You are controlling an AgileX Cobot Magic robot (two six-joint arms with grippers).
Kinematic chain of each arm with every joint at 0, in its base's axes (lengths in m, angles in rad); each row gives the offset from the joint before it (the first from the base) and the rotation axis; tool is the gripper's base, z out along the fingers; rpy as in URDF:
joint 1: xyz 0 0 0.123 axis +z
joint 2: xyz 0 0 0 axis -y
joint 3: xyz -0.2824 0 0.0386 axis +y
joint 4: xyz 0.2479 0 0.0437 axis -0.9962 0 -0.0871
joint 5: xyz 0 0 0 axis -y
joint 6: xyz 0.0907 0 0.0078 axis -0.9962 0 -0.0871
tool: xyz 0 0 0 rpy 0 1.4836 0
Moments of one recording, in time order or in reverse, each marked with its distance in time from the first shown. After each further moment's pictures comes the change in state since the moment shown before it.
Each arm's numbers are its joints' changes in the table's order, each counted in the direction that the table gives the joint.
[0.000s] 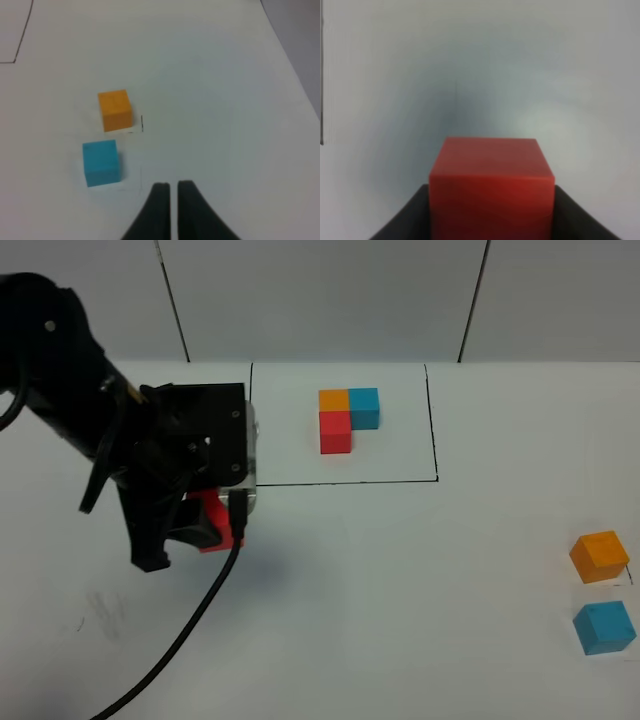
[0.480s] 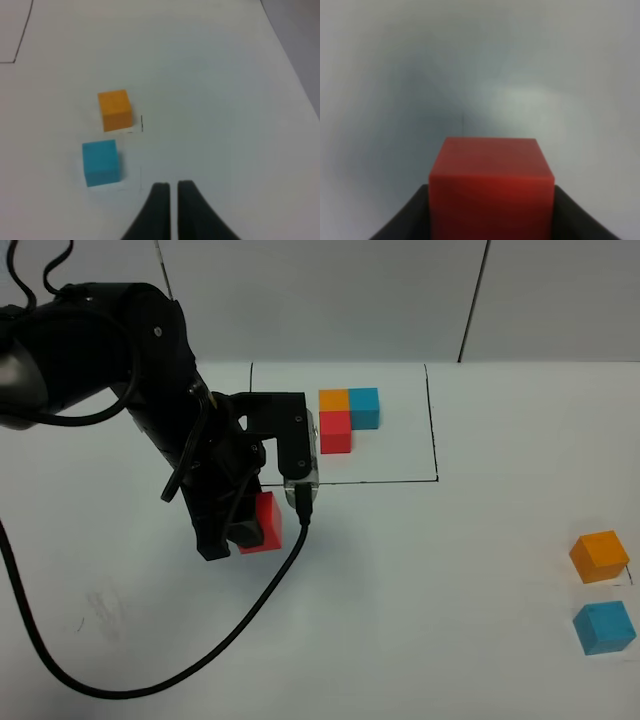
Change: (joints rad) left arm -0.052 -0.201 -0.124 -0.035 0.000 0.076; right arm 0.000 0.000 0.000 0.000 0.000 0.000
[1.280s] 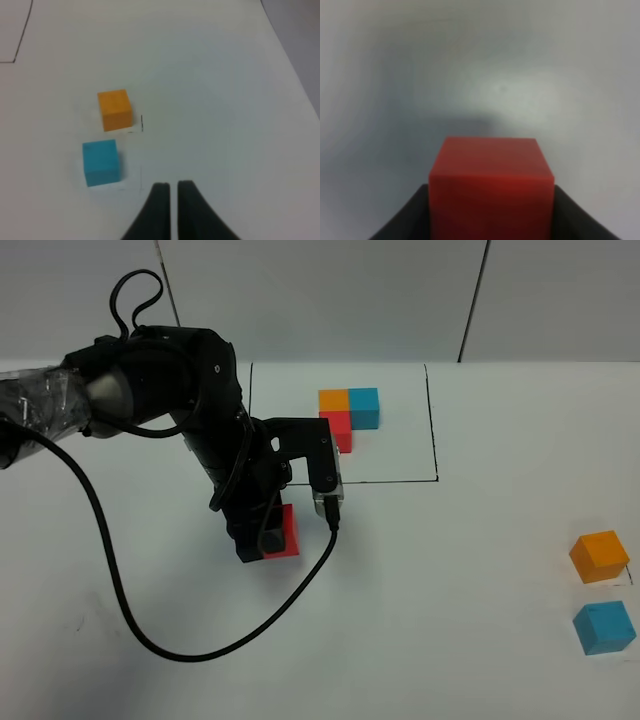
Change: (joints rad) left arm -0.003 -0.210 -0.088 -0.004 0.093 0.006; right arm 0.000 0.000 0.001 0.000 0.000 0.000
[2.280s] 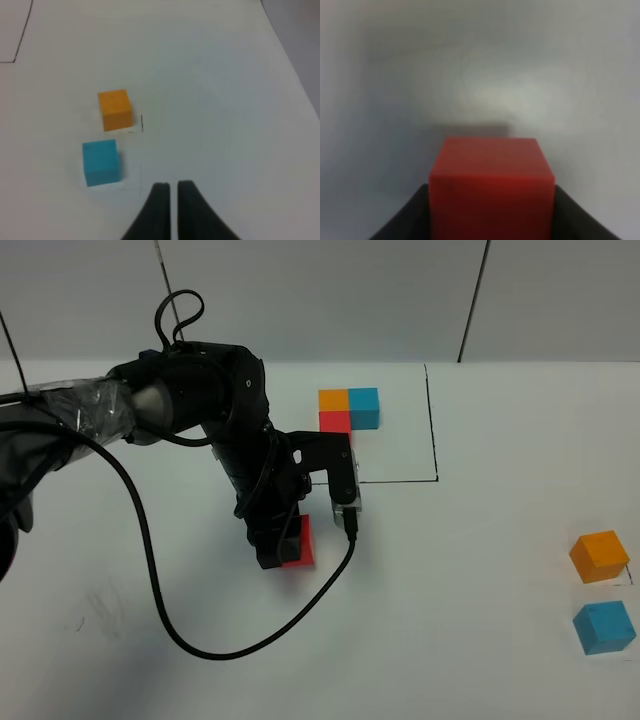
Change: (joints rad) left arm -0.024 -0.105 -0.065 0.000 -0.002 -0.014; right arm 0.000 0.000 0.000 0.000 0.000 0.000
